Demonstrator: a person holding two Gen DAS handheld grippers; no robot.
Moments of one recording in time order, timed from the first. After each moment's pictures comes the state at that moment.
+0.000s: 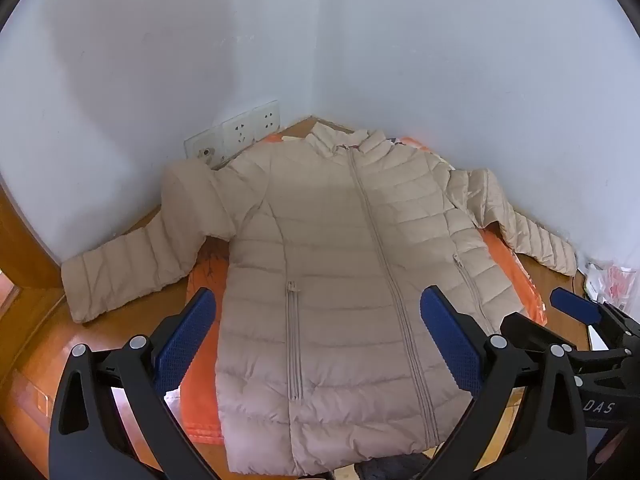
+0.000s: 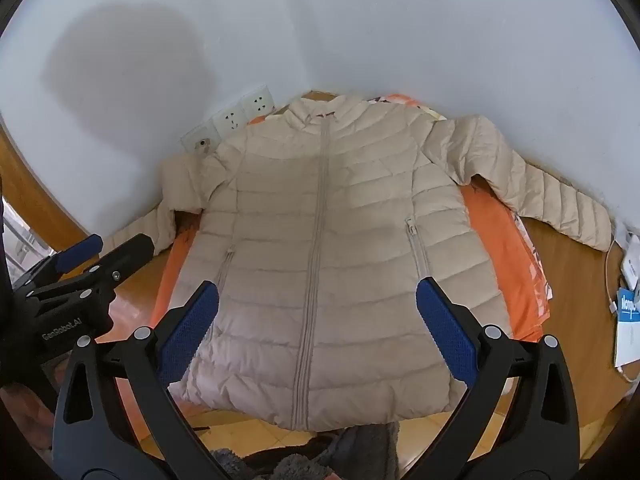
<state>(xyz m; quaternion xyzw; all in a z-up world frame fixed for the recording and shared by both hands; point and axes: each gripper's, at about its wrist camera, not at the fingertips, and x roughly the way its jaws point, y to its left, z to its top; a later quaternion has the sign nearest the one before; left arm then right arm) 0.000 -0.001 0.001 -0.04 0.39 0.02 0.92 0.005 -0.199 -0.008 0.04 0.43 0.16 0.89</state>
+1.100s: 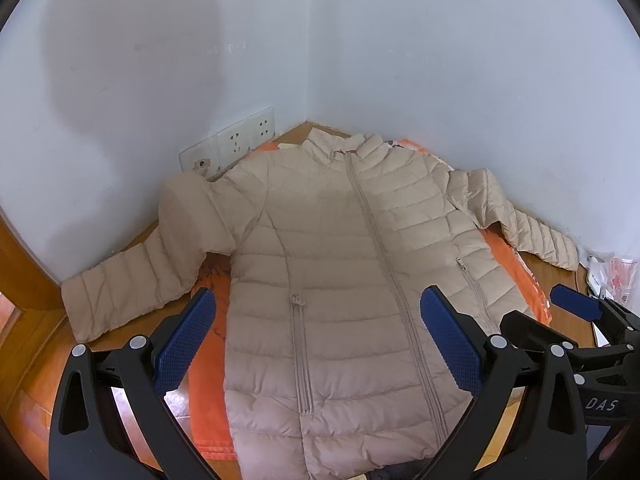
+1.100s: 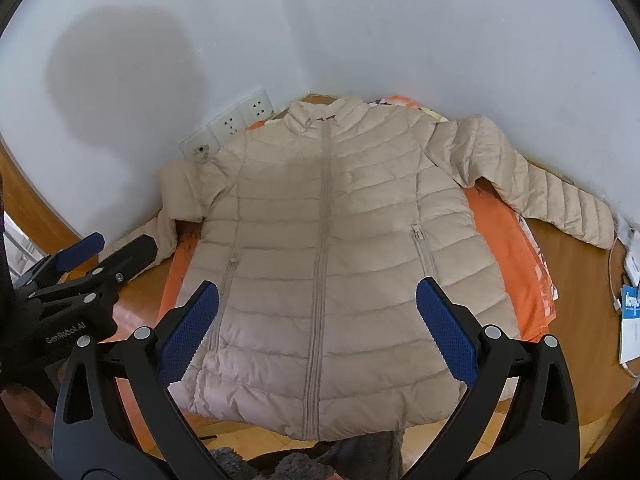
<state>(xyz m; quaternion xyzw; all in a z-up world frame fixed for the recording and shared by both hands) 0.005 -0.005 0.008 -0.03 0.39 0.02 0.92 0.009 -0.191 -0.011 0.05 0.43 0.15 0.89</state>
